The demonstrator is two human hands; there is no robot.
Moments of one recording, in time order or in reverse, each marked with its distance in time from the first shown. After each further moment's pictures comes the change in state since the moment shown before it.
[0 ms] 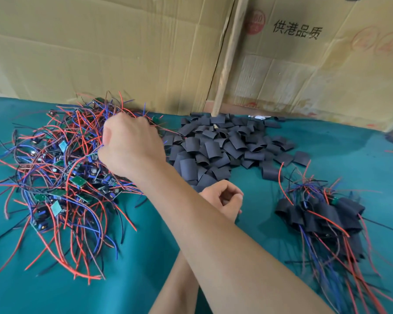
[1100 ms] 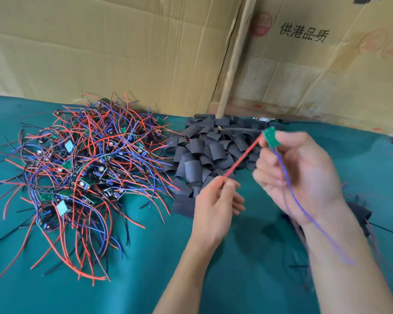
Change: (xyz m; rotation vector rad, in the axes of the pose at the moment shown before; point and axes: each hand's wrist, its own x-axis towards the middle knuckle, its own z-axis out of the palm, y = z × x) left_hand 0.004 -0.001 -0.003 -0.305 0.024 -0.033; right_hand -0.098 0.133 -0.137 1.489 0.045 0.378
